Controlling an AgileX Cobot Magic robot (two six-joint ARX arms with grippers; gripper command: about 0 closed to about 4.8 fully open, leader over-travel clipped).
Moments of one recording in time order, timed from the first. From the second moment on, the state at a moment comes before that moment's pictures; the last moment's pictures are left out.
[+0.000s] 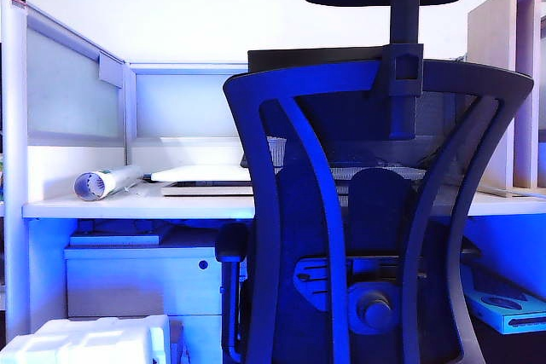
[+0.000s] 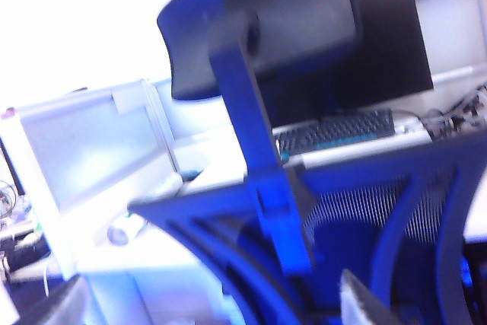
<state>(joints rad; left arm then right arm) -0.04 0.00 0.01 0.39 0.51 -0.16 -0.08 0.22 0.34 0.18 -0.34 0.39</state>
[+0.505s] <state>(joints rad) -0.04 0.00 0.01 0.39 0.51 -0.15 0.10 1.33 1.05 0.42 -0.39 0.34</state>
